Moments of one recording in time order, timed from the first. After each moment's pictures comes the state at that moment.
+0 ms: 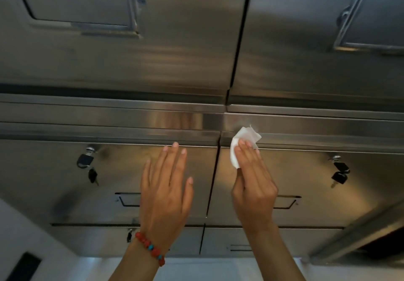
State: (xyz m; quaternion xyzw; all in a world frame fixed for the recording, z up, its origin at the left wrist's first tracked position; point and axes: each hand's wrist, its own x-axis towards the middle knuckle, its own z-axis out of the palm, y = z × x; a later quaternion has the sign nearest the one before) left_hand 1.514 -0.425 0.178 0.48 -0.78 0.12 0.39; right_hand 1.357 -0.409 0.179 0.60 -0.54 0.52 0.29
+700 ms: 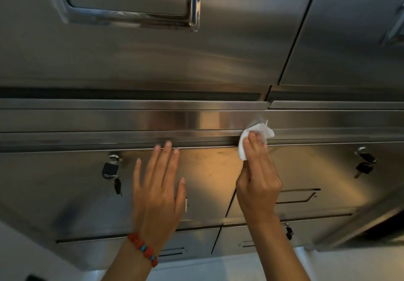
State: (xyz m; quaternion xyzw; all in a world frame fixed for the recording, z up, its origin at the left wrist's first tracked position) left_hand 1.589 -0.470 0.160 0.45 -0.79 0.14 0.40; right_hand 1.419 -0.441 0.174 0.54 -0.59 0.49 0.34
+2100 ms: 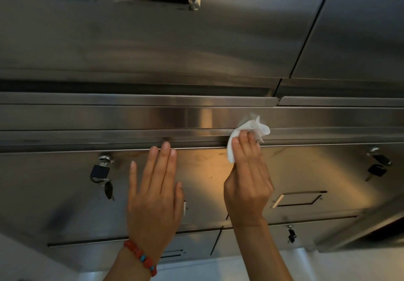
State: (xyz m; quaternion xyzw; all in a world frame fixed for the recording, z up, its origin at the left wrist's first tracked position) left_hand 1.586 -0.479 0.142 0.46 -0.78 0.16 0.38; right_hand 1.436 -0.463 0.160 0.52 -0.56 0.52 0.39
